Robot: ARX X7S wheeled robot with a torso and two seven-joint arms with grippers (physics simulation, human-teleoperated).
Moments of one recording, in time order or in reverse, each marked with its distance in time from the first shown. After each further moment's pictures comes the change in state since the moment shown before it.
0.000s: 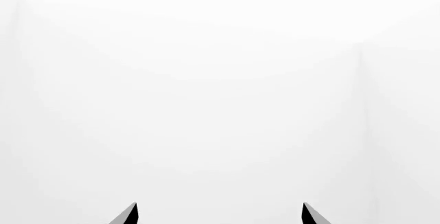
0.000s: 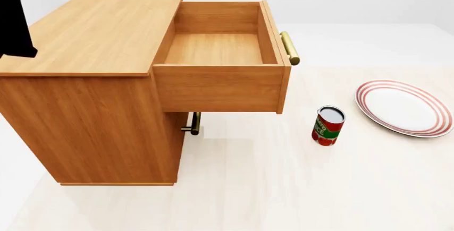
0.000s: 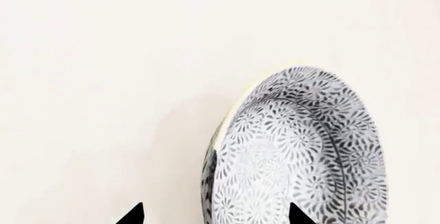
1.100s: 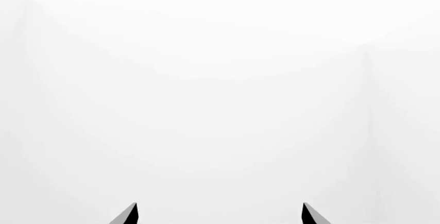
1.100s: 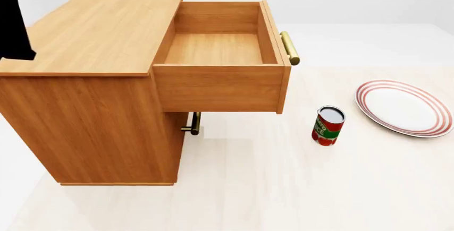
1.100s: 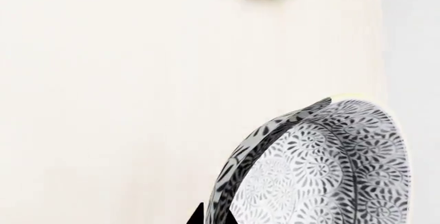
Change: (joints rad) left arm 0.047 -0.005 -0.010 0.007 0.017 0.036 0.006; right arm 0.252 0.039 0.295 -0.255 -0.098 0.551 -0.042
